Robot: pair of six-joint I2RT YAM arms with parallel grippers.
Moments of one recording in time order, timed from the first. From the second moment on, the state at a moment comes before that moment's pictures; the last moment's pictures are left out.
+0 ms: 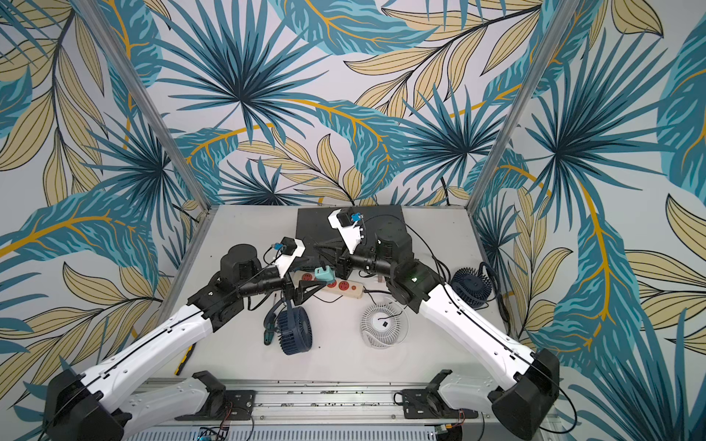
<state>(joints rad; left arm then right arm) -0.55 1.11 0.85 -0.02 0.62 -0.01 0.80 1.25 1.18 -0.06 -0.52 0.18</state>
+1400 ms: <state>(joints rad) -0.57 1.08 0.76 0.00 0.55 -0.06 0.73 1.18 1.09 -0.01 -0.44 0.27</state>
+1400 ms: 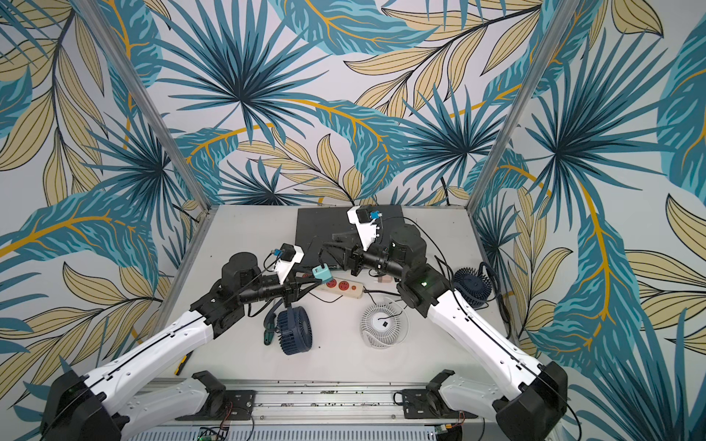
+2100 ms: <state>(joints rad) -0.61 1.14 0.83 -0.22 0.35 0.02 0.86 1.35 1.04 -0.18 -0.23 0.33</state>
